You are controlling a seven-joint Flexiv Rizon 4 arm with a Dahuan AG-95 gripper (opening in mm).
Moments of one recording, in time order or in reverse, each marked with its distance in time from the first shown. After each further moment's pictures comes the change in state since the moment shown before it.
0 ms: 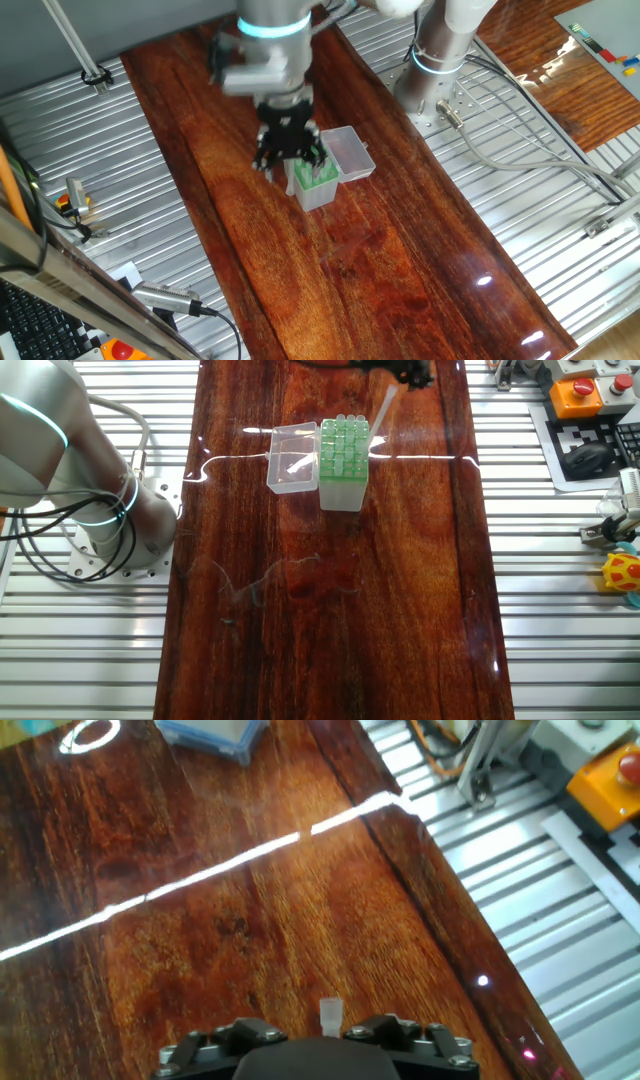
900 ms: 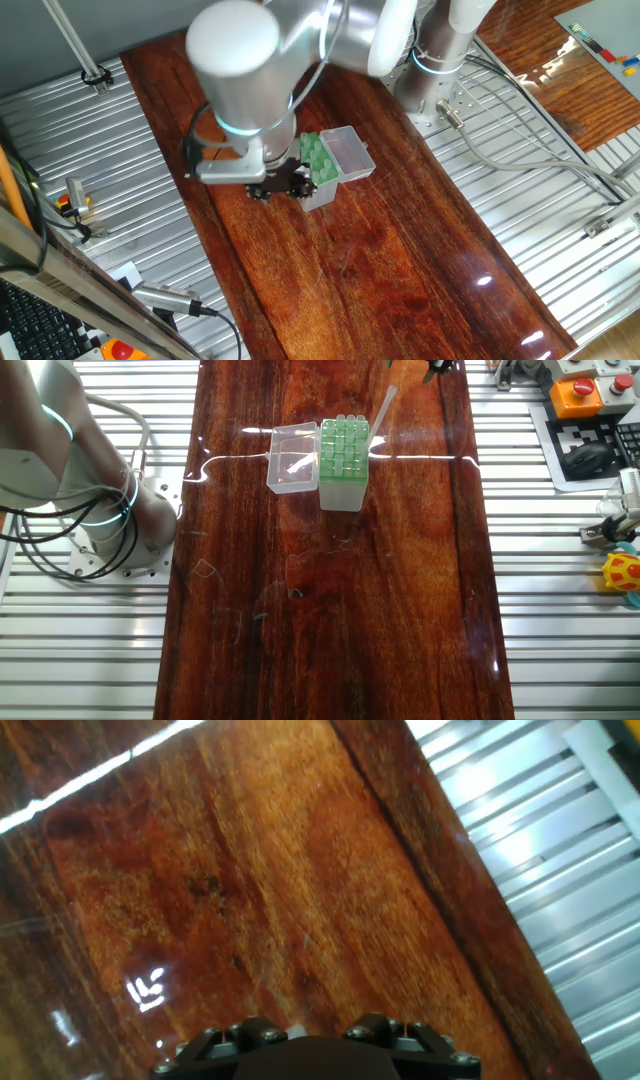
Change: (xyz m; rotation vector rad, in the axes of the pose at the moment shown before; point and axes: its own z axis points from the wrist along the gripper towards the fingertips) arm -0.024 -0.010 0.014 -0.037 0.305 0.056
